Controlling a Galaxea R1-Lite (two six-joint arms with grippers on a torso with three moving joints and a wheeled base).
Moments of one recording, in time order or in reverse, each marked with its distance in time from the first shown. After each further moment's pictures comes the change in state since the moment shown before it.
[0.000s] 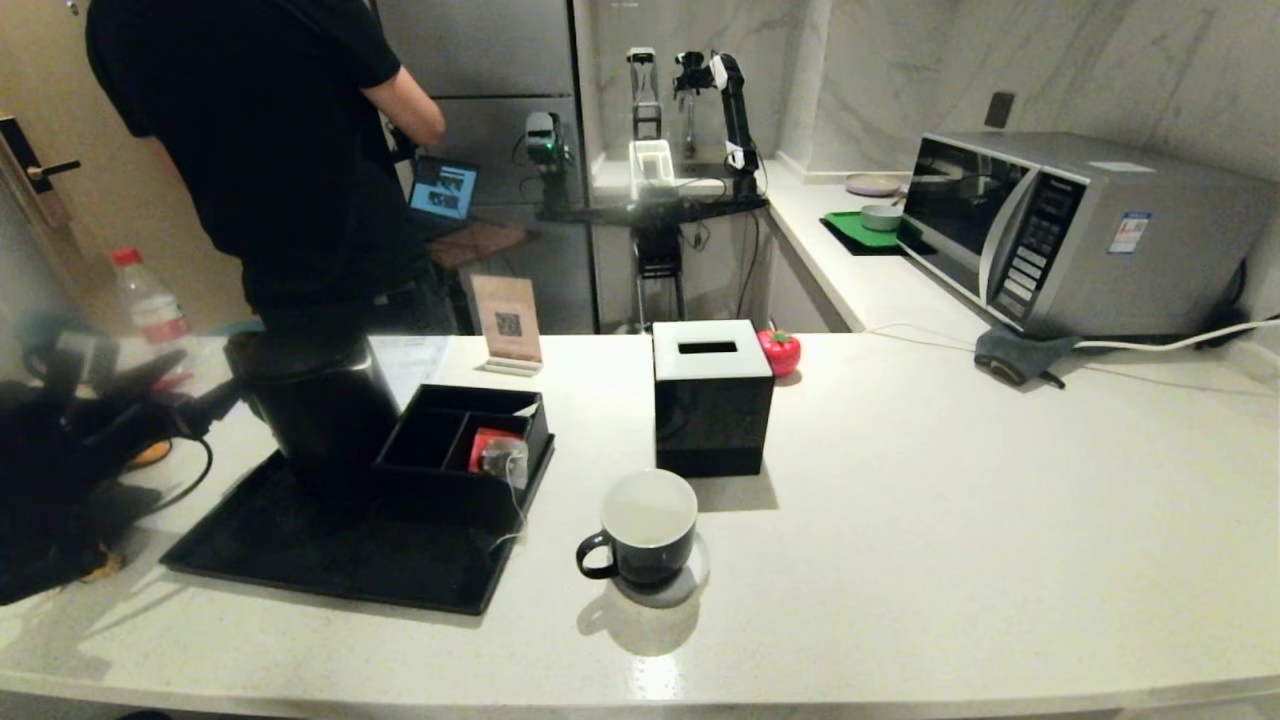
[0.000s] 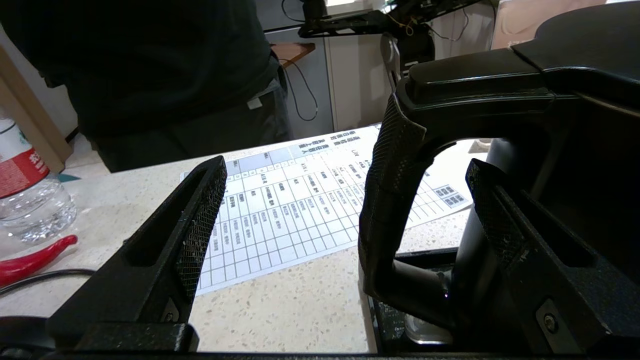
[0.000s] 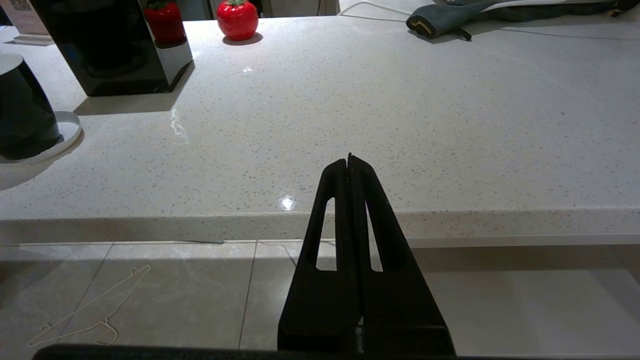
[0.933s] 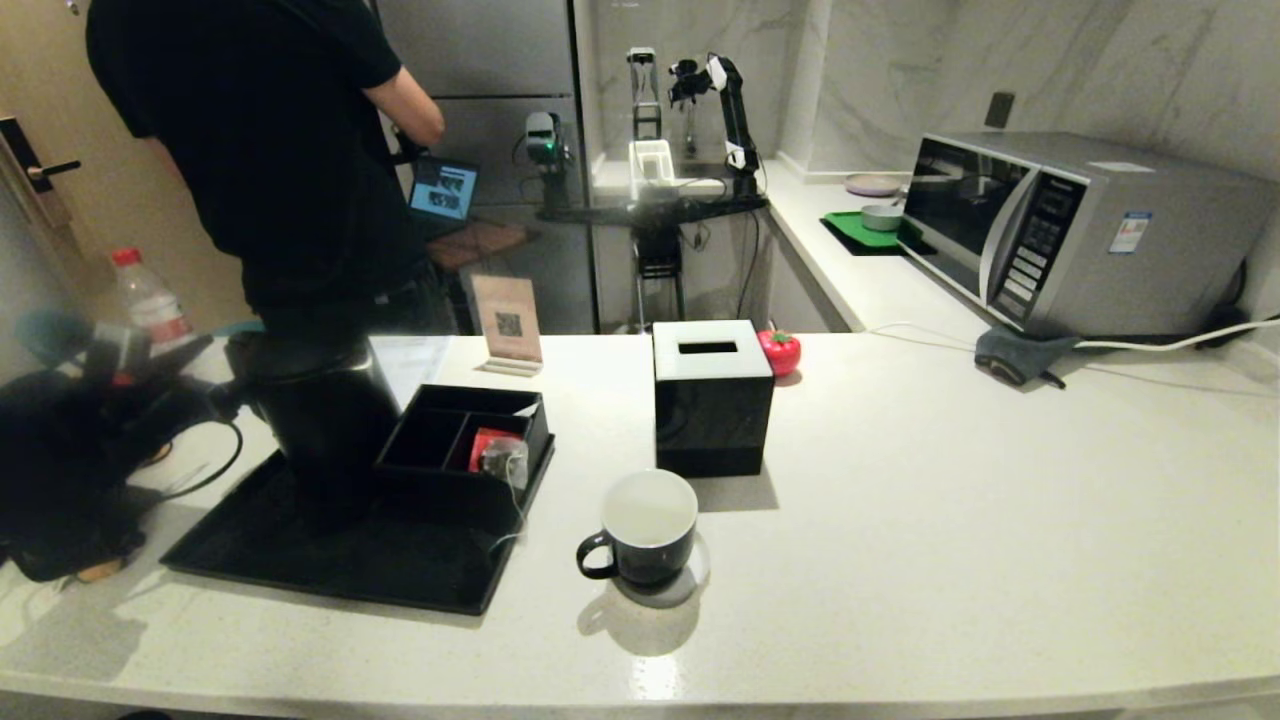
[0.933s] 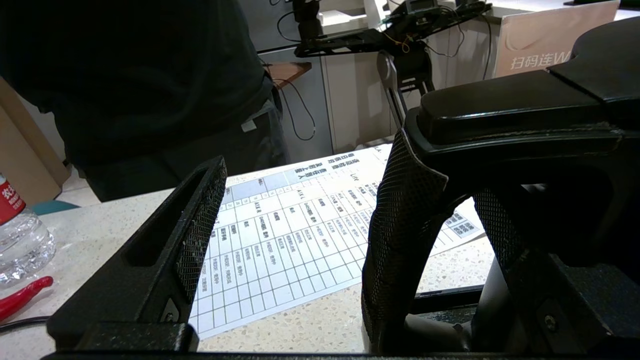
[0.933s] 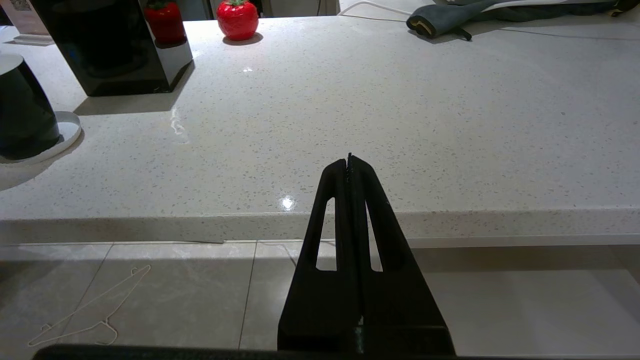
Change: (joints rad) left arm -0.059 0.080 -0.137 0.000 0.027 -0.016; right arm 0.000 0.000 0.000 0.000 0.000 -0.001
